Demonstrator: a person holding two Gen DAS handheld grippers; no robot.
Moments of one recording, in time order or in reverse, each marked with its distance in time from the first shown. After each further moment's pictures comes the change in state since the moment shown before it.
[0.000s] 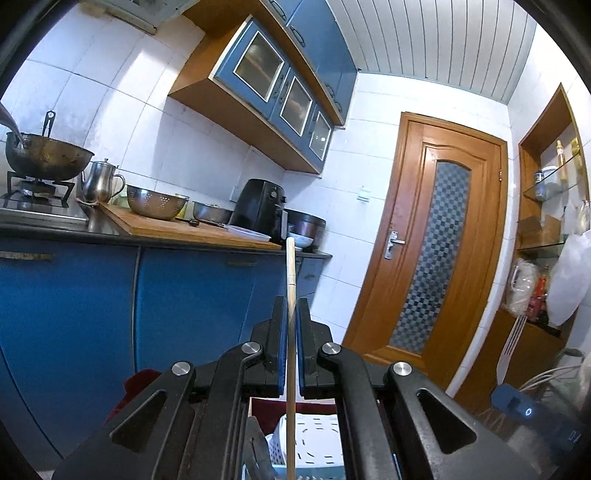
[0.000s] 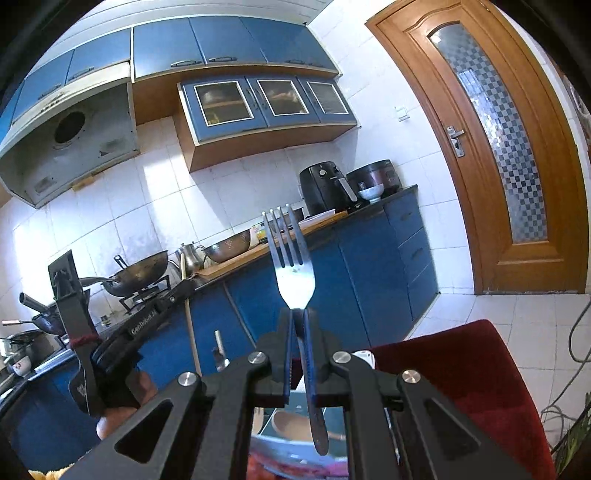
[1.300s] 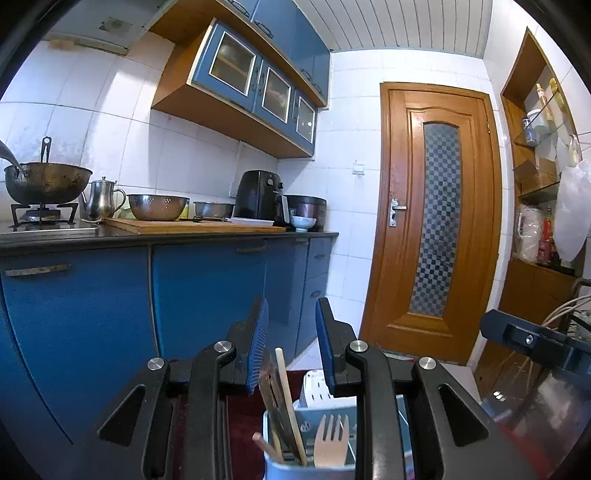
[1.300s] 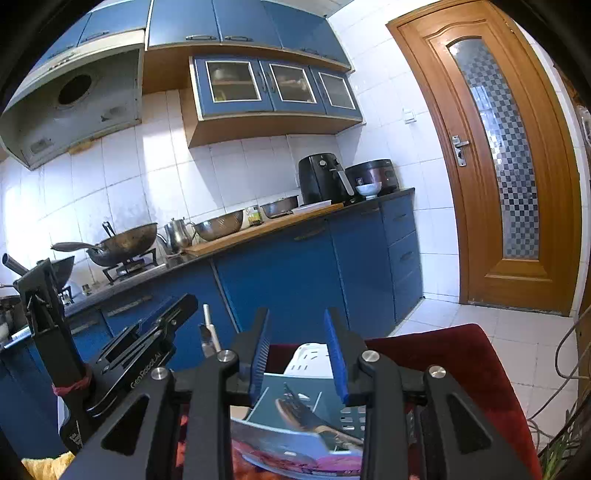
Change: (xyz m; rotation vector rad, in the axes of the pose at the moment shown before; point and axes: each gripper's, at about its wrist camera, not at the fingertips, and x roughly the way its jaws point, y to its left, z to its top) left arm -0.040 -0.014 -0.049 0.175 0.049 0.027; right arm 0.007 0.020 -0.018 -0.100 0.036 -0.056
